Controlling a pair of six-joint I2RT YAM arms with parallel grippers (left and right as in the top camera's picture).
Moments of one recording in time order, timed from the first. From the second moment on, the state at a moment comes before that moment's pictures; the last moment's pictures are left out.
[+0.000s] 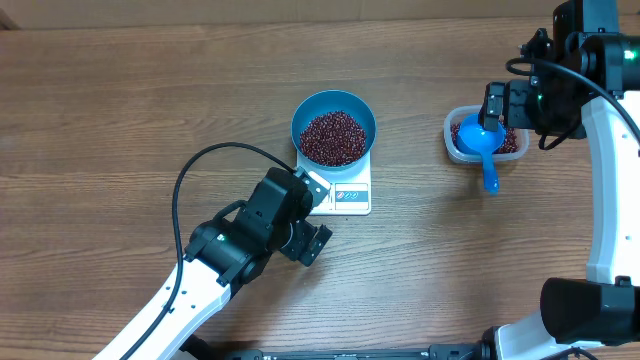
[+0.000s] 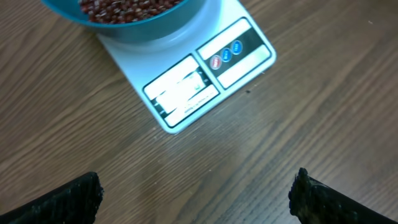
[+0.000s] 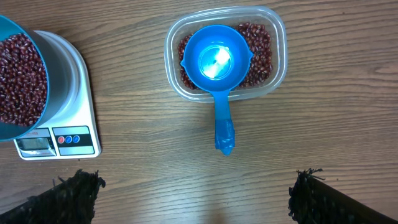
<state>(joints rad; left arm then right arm) -0.62 1.18 0.87 -0.68 -0.02 0.03 -0.05 1.73 1.98 -1.55 -0.04 0.05</state>
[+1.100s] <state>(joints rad) -0.62 1.17 0.75 -0.48 -0.15 -0.13 -0.05 1.73 1.98 -1.55 -0.04 0.05</state>
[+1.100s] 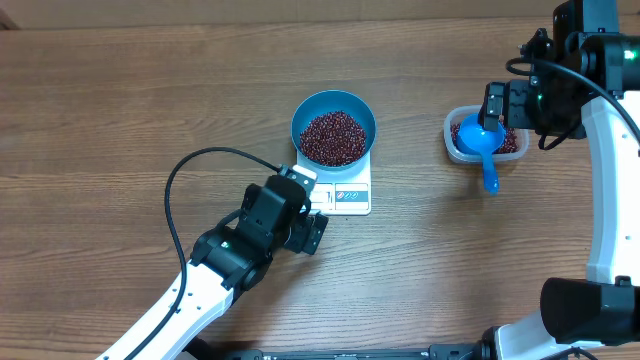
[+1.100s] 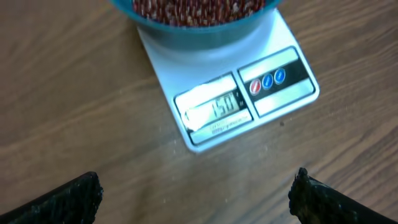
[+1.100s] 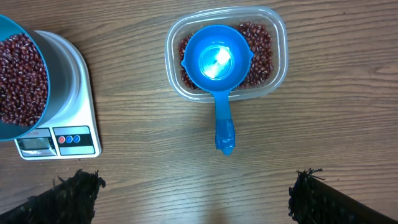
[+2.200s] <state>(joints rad) -0.62 1.16 0.75 -0.19 -0.22 0.00 -0.05 1.73 1.98 -1.55 -0.04 0.05</state>
